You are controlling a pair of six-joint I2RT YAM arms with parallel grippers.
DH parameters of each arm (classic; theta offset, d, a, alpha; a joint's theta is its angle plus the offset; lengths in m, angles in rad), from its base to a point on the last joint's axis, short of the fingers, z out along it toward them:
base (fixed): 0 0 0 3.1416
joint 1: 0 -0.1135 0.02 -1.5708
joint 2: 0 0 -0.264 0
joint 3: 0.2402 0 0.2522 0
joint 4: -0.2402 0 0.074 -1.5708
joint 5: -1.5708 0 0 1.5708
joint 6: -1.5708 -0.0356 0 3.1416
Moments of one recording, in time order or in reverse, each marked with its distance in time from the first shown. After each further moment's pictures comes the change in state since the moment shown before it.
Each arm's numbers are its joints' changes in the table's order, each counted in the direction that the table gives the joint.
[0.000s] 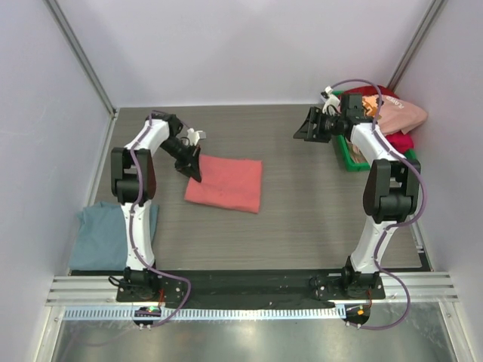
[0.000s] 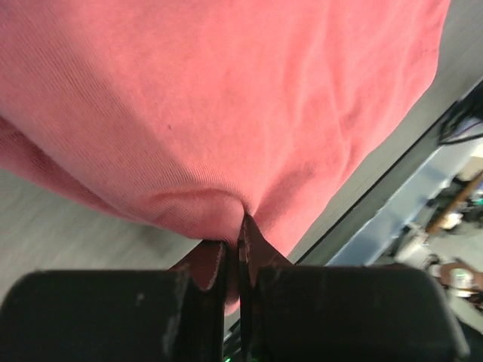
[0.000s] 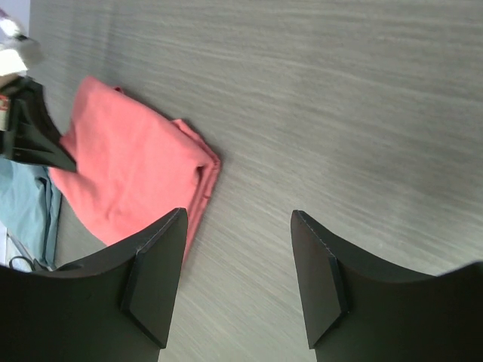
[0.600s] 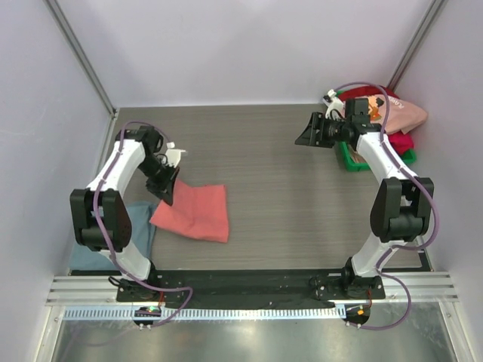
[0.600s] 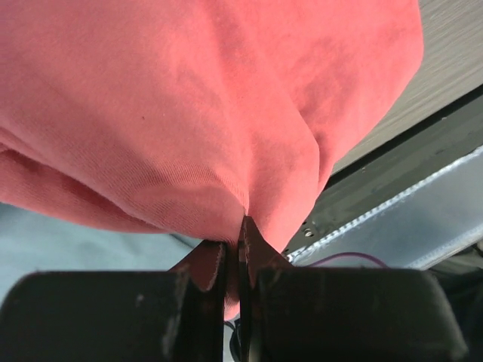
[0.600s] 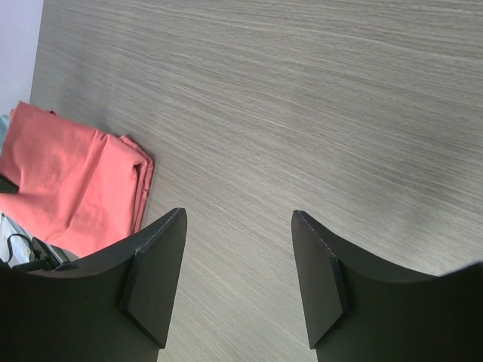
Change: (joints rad) left arm -0.041 0.613 -0.497 -0.060 0.325 -0.109; right arm -0.005 0.205 -0.157 -0.030 -0.006 0.038
